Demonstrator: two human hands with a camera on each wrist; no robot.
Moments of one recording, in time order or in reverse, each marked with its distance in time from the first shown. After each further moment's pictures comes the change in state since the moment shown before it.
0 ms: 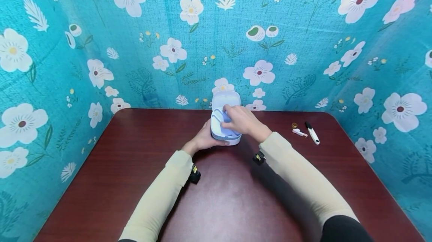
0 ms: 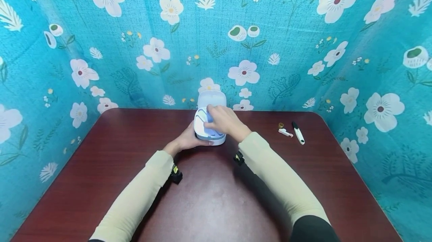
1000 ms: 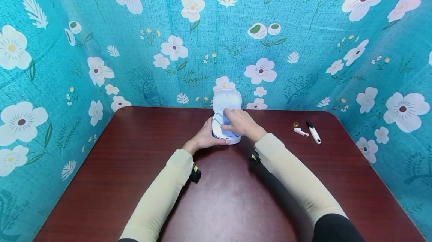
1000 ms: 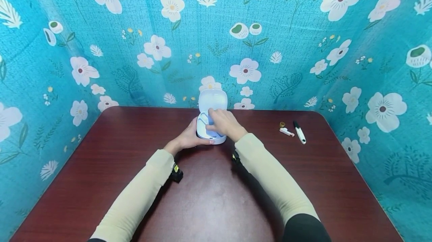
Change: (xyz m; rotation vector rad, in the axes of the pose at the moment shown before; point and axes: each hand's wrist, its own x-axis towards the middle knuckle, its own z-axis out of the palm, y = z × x) left_hand -0.004 0.003 -0.002 0.035 -0.017 -0.100; right_hand 0.009 0.017 0.039 -0.025 -0.092 0.070
